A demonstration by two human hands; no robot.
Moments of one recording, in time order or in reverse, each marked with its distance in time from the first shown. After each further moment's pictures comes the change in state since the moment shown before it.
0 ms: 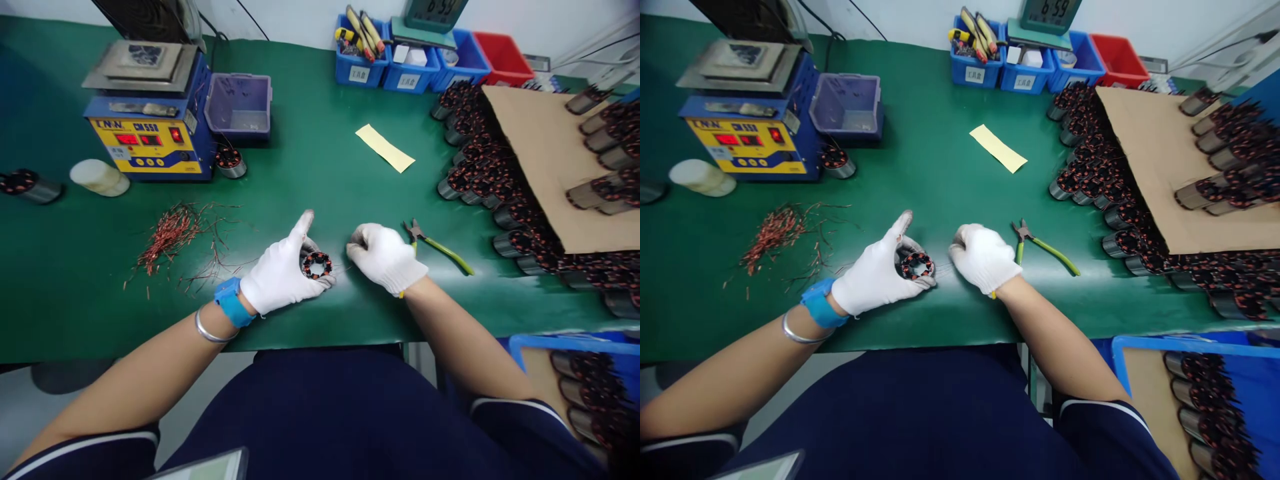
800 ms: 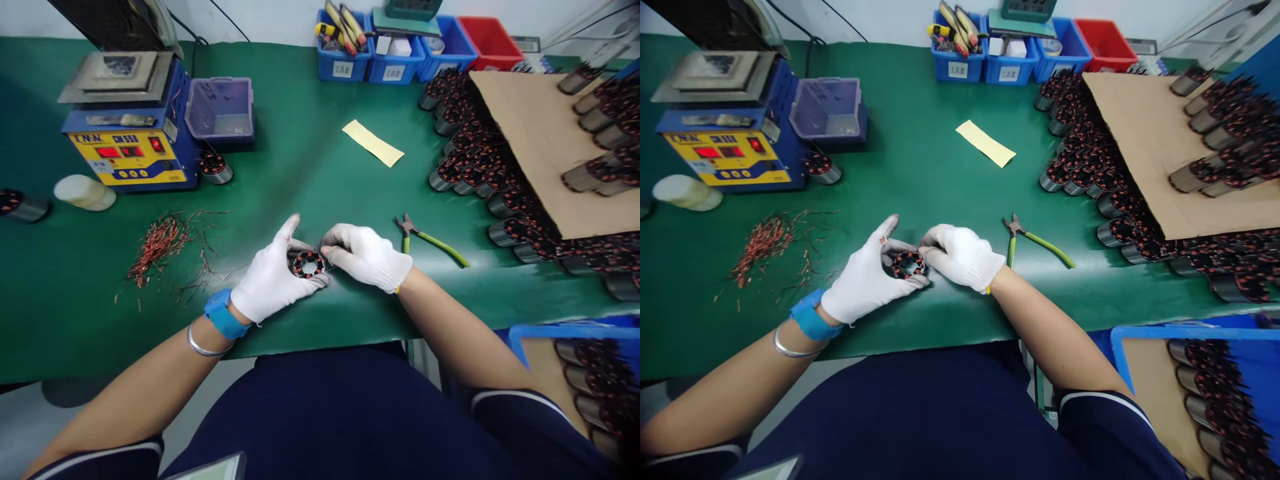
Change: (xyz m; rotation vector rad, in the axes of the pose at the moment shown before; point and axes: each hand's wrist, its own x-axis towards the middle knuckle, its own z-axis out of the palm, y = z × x) left_hand -0.002 0.004 0.005 -0.075 0.048 -0.091; right_hand 0.007 0.001 0.003 0.196 -0.145 -0.353
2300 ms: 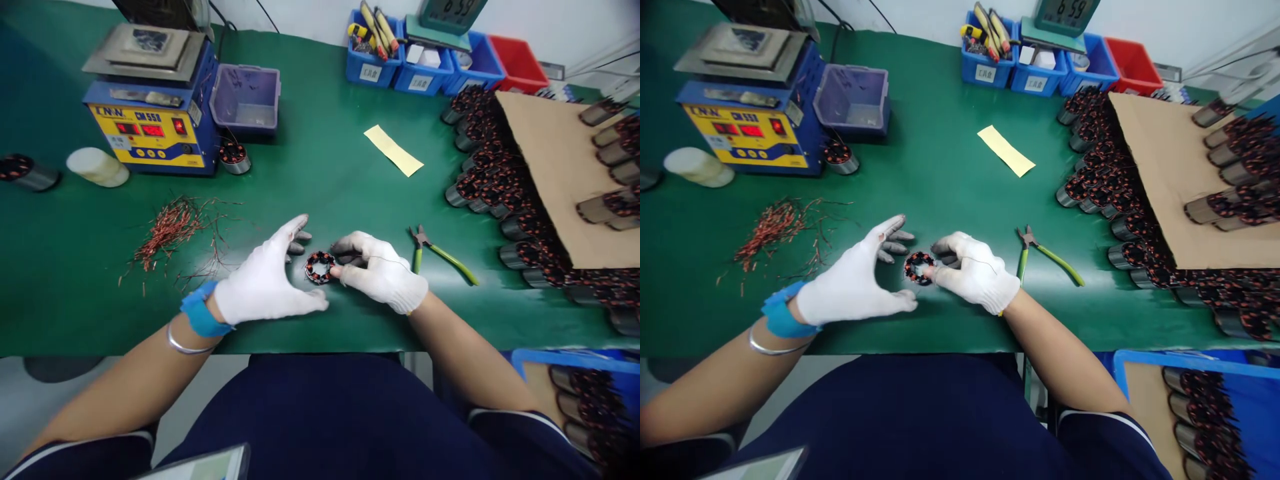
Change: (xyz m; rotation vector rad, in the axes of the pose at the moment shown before) left_hand -0.011 -0.008 -0.025 0.040 -0.033 0.126; right_hand -0.010 0.002 0.016 0.349 0.054 0.050
